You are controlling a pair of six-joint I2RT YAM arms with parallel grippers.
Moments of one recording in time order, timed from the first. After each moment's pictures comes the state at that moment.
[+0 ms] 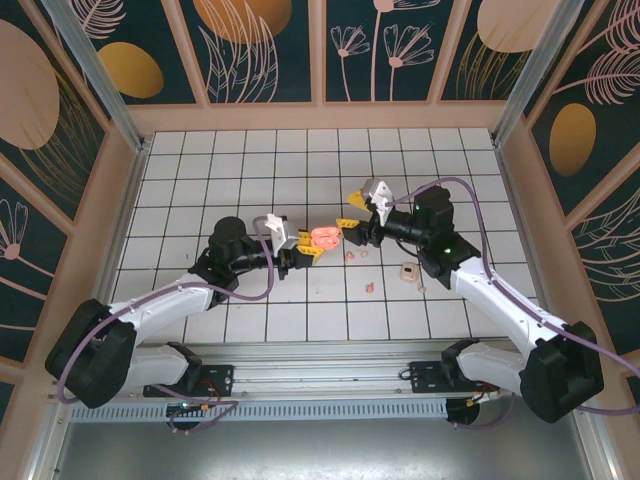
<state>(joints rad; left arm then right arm) -0.61 1.28 0.55 0.65 0.78 0.02 0.49 1.13 0.78 0.16 -0.65 -0.19</state>
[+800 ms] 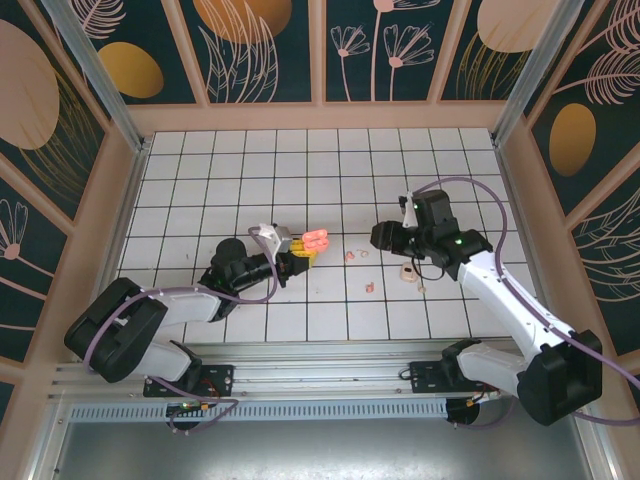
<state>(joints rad) -0.61 1.41 0.36 0.99 0.58 -0.18 0.43 1.12 0.87 -0.58 -0.27 0.55</state>
